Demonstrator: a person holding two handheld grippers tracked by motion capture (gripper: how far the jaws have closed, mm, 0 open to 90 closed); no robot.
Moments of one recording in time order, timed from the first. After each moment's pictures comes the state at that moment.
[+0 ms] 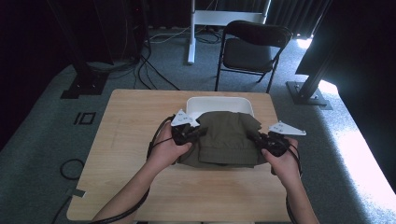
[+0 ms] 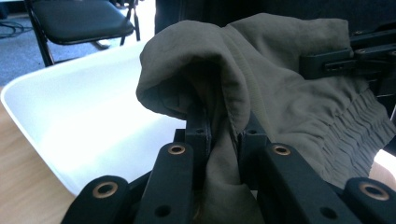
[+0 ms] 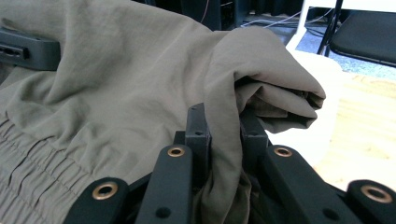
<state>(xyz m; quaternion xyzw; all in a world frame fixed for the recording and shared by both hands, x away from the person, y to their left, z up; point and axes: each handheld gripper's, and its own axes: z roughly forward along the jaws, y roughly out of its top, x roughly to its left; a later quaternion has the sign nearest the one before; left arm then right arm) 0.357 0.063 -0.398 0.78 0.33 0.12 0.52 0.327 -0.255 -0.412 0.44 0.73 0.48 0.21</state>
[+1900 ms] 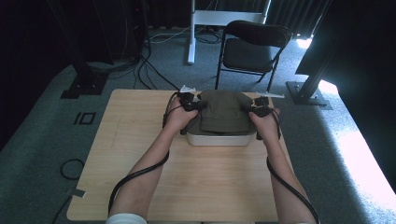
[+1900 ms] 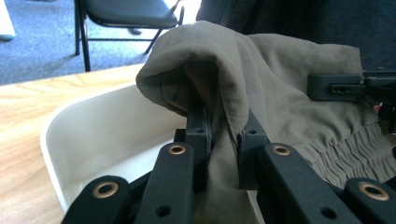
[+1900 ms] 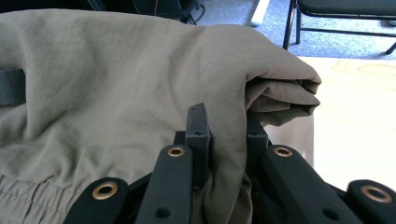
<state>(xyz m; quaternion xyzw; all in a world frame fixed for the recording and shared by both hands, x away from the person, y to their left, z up) 0.491 0.046 -0.433 0.74 0.44 0.10 0.50 0.476 -0.247 -0.435 0.55 0.69 0.44 0.18</state>
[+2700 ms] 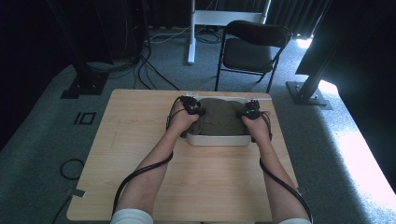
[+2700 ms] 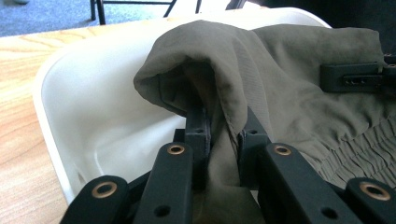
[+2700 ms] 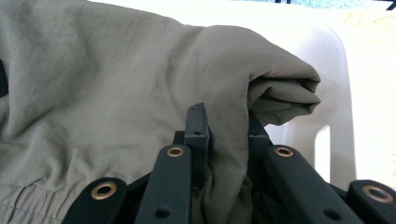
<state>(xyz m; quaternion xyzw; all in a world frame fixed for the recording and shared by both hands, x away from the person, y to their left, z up) 0.508 0.038 -0.468 0.77 0.47 0.10 0.43 0.498 -0.232 -0.476 0.57 0.71 0.37 0.17</state>
